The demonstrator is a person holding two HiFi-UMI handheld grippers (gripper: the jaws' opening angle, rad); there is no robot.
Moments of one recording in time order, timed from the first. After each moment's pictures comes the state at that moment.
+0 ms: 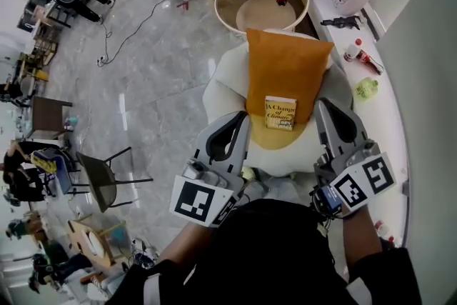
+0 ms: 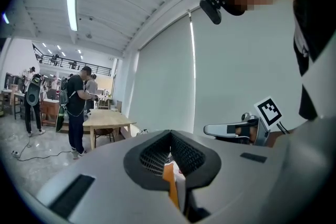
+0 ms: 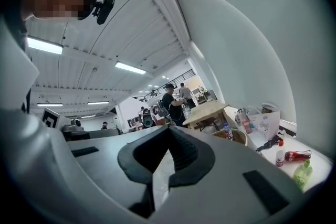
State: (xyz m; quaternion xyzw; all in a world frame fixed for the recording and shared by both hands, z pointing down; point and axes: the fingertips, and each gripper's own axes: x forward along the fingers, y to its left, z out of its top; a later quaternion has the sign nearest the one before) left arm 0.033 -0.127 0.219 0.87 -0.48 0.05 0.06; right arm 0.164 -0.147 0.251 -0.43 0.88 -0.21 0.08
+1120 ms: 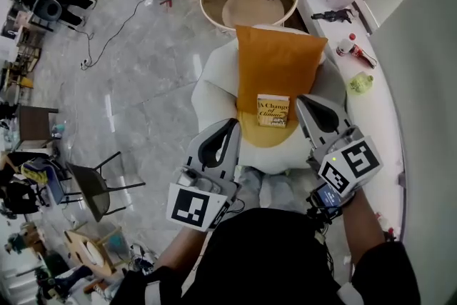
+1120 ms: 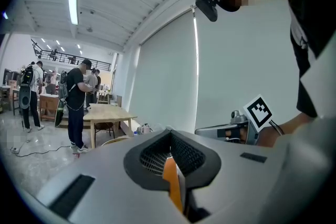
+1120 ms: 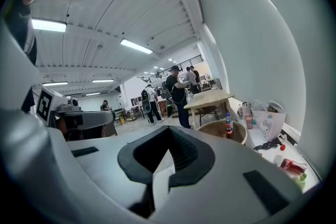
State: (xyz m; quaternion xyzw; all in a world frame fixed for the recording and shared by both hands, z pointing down) left arm 0.002 -0.141 0.260 0.88 -0.47 0.07 0.07; right arm 0.117 -0.177 0.305 -0.40 0.90 -0.18 -0.04
